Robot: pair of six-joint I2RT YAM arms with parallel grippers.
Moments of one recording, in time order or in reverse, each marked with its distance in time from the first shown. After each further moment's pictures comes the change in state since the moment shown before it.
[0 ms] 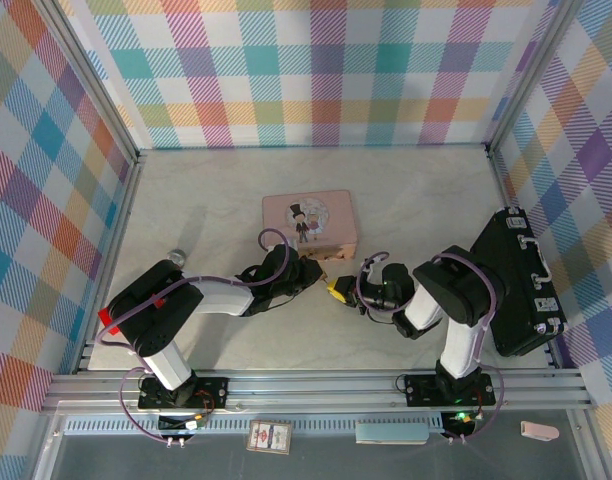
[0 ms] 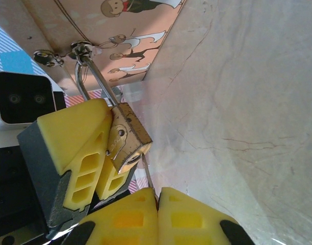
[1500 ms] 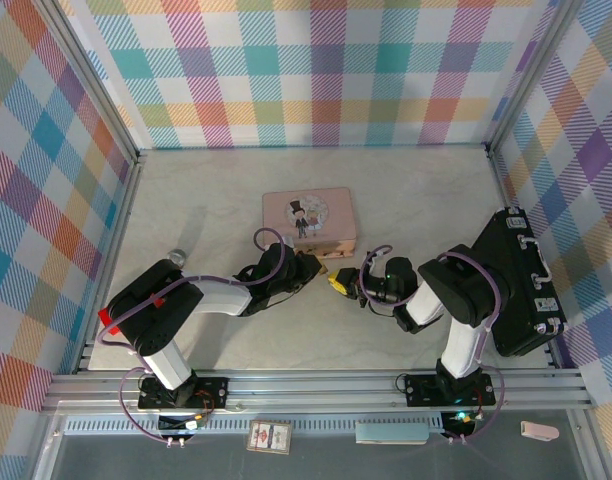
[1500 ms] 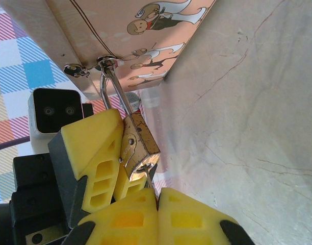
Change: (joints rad) left arm 0.007 0.000 -0.015 0.090 0.009 -0.097; right arm -0.046 -0.017 0.035 -0.001 -0.041 0.066
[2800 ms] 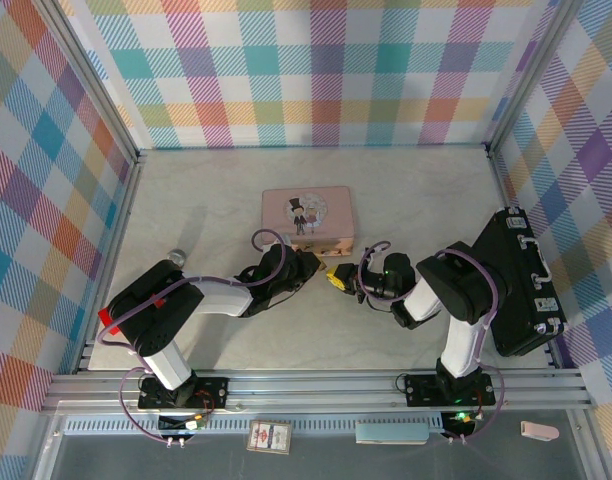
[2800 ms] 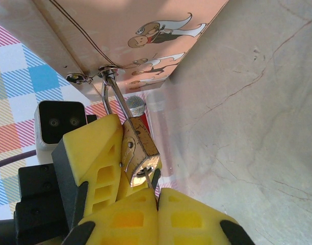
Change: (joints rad) left arm -0.016 0.000 0.000 0.015 -0.080 -0.037; right arm -0.005 0.023 0.043 -0.003 -0.007 0.021
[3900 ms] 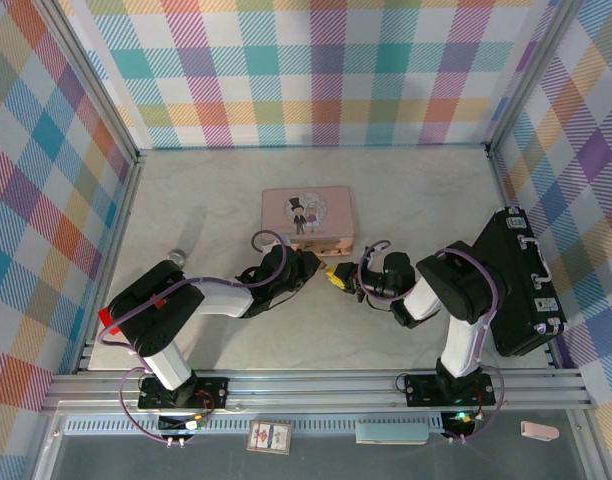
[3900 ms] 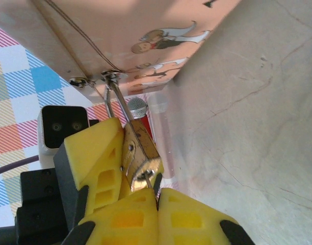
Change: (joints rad) left arm -0.014 0.005 0.001 0.017 -0.031 -0.027; right arm 0.000 0.004 0.015 -0.002 0.000 -0.002
